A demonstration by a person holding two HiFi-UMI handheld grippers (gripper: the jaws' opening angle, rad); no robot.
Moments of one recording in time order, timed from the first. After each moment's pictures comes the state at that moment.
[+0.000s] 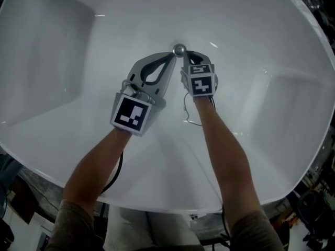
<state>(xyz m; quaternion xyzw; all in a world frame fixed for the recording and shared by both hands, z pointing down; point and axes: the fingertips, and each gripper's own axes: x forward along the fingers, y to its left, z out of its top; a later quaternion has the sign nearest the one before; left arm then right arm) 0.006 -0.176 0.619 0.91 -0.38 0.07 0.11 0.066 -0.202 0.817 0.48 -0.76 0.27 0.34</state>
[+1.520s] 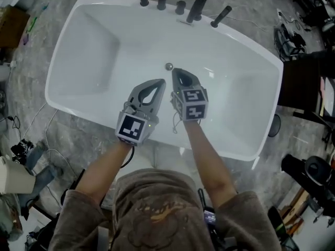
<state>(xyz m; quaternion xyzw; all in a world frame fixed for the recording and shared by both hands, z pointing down) -0.001 -0.019 0.232 0.91 -0.40 0.06 0.09 0.040 -0.073 0.329 0.50 -0.81 0.22 0.19</state>
